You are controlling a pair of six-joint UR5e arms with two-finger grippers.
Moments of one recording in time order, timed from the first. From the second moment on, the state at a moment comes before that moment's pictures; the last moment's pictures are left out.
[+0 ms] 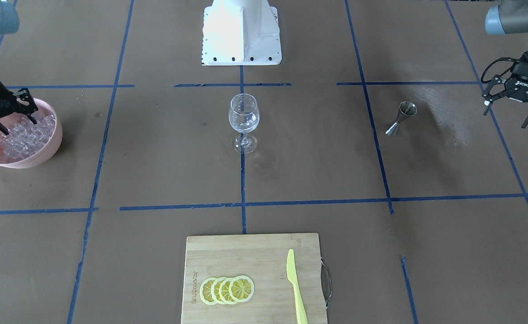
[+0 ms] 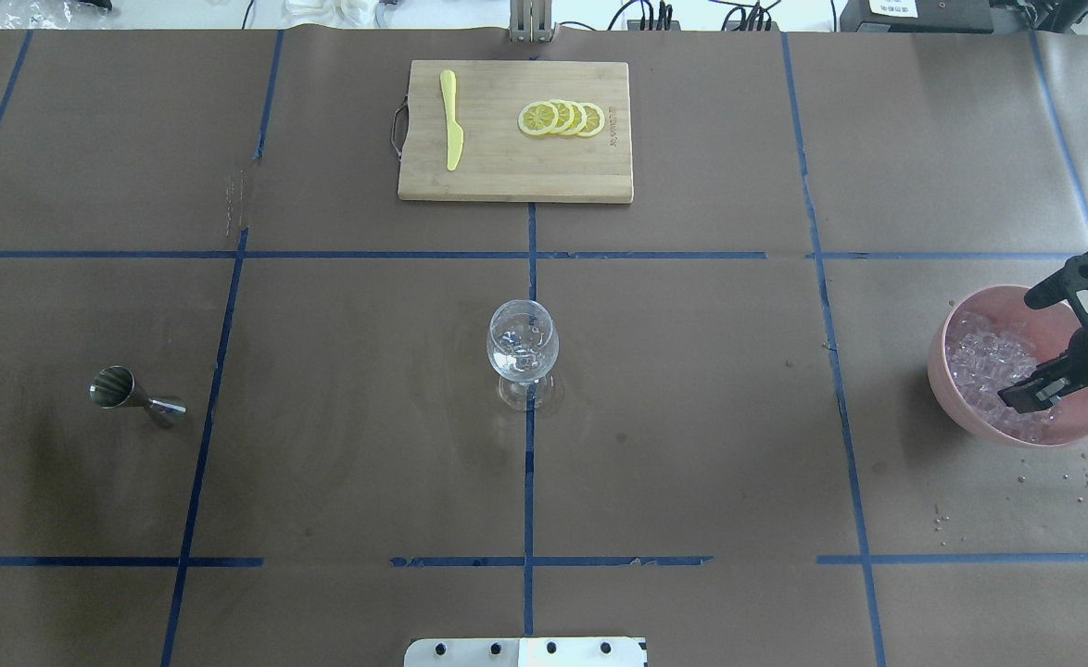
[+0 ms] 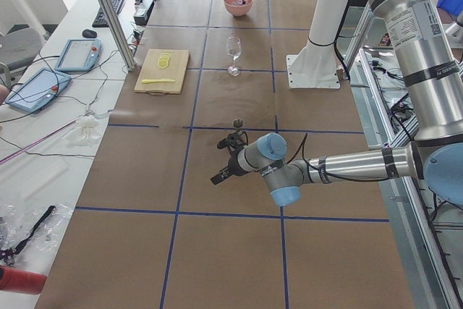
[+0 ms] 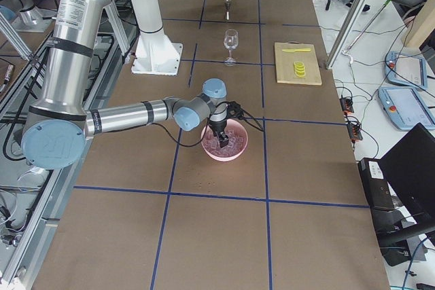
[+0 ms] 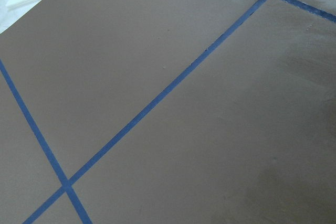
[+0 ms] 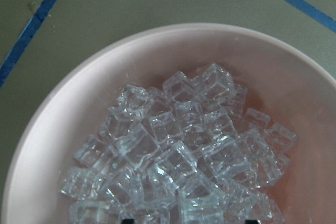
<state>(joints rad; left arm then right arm) -1.01 -1.20 -1.65 -2.89 -1.87 -0.18 0.89 -1.81 1.91 -1.11 2.06 0.33</state>
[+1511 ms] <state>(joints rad) -1.01 -1.20 -1.62 -3.02 -1.83 -0.19 0.80 -1.37 2.03 -1.14 2.14 1.17</state>
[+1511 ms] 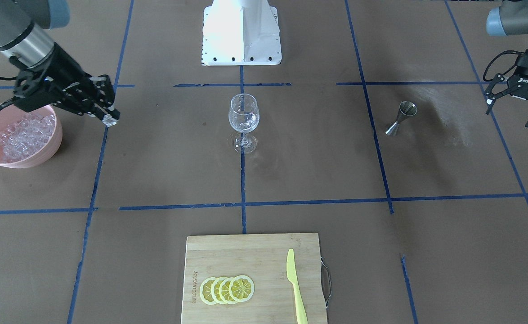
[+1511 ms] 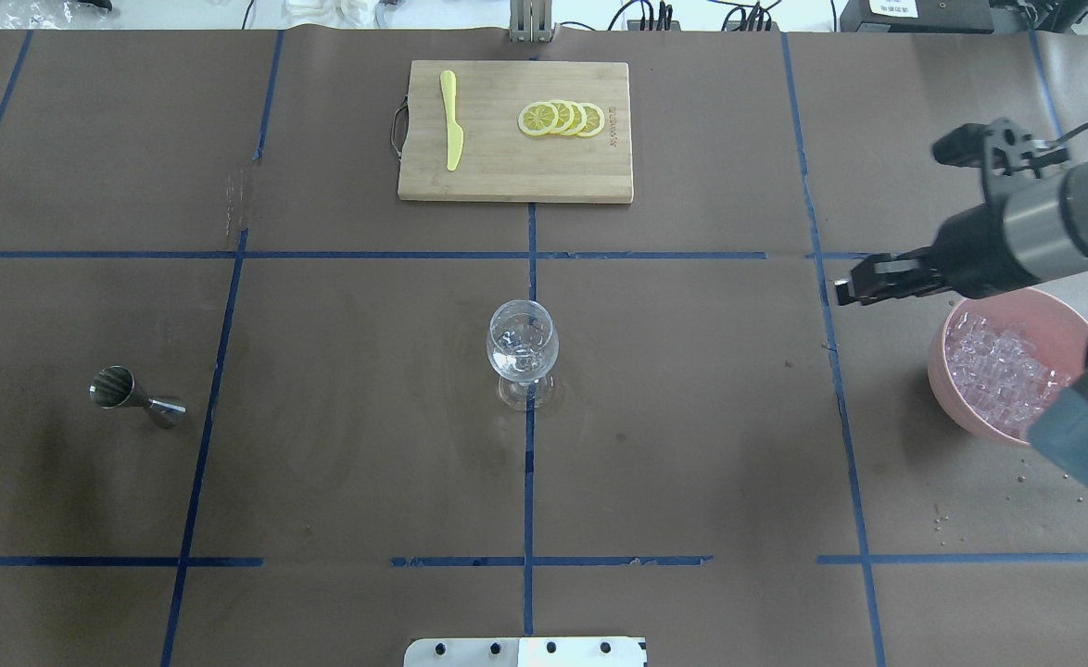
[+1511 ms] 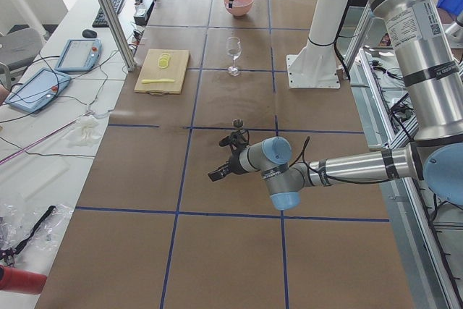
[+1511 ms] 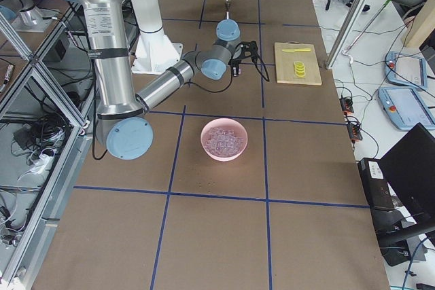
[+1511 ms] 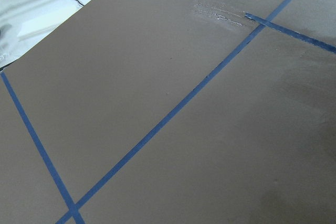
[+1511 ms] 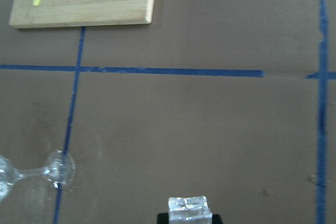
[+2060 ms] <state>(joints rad) -1.01 -1.21 -1.62 -3.02 -1.83 -0.22 0.54 -0.98 2.00 -1.40 1.88 1.47</state>
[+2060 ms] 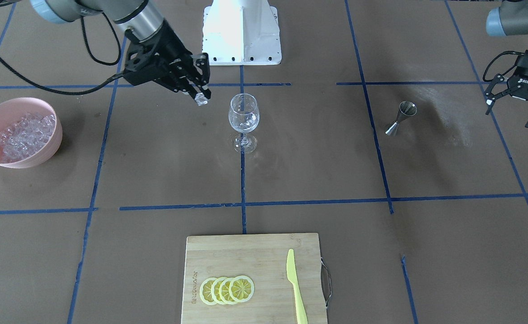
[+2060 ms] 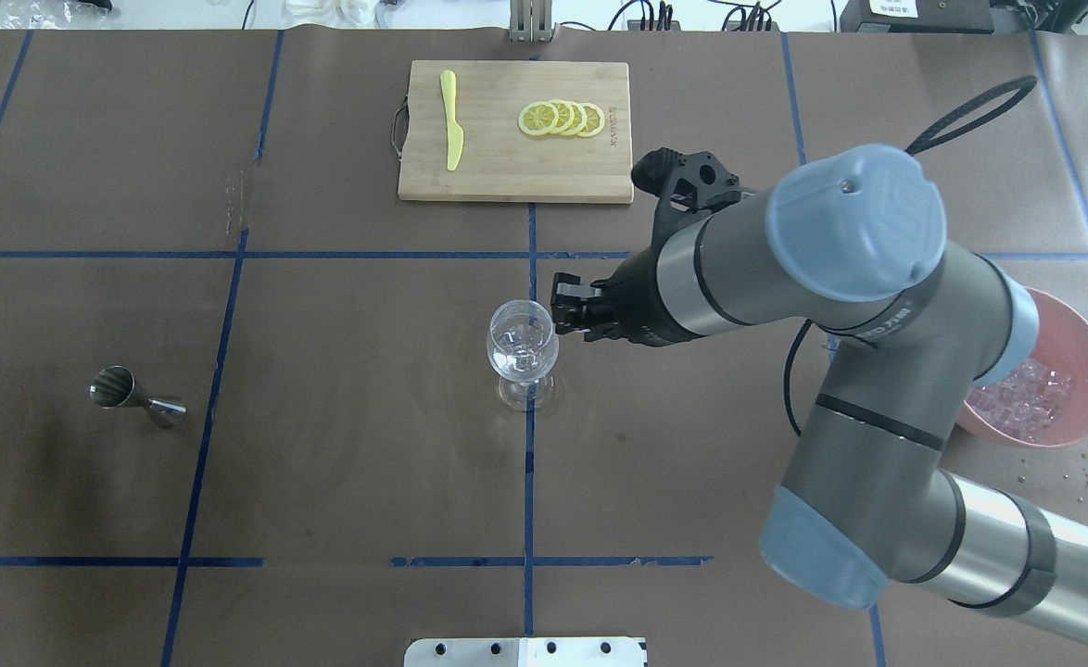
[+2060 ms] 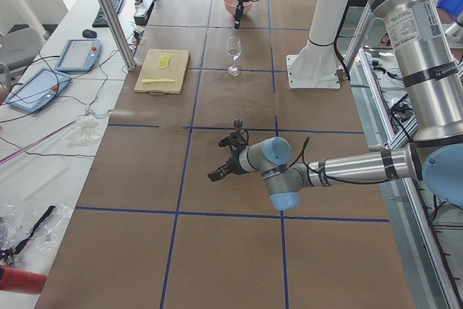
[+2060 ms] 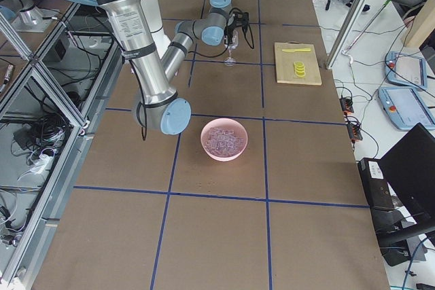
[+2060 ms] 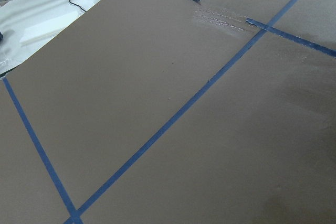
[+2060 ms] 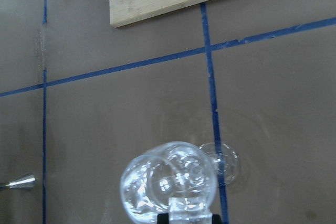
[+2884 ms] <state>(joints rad) -1.01 -1.21 -1.62 -3.02 -1.78 -0.25 0.50 -0.92 1.95 -1.42 1.82 1.50</state>
